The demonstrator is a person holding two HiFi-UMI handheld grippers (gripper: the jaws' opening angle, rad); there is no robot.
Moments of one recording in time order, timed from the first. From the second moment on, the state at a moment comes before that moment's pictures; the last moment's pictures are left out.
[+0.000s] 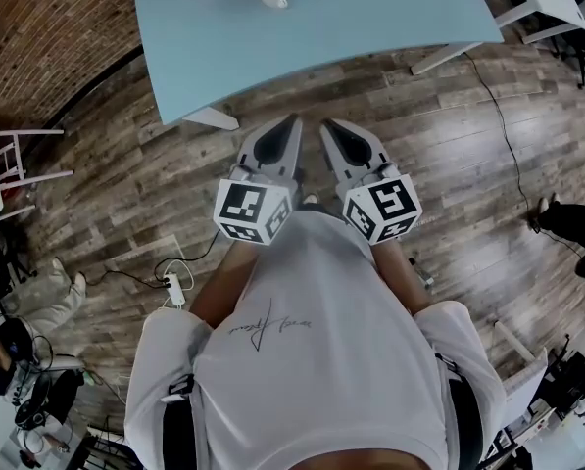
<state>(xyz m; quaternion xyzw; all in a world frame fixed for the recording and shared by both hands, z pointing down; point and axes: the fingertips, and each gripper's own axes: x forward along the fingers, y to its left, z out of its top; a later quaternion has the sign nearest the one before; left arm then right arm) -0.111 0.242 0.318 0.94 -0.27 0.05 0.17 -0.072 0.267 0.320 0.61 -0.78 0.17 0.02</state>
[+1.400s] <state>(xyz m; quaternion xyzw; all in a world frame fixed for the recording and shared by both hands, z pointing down) -0.091 0.100 0.305 0.95 -0.26 0.03 0.17 -0.064 0.121 0.305 0.60 -0.78 0.15 0.03</state>
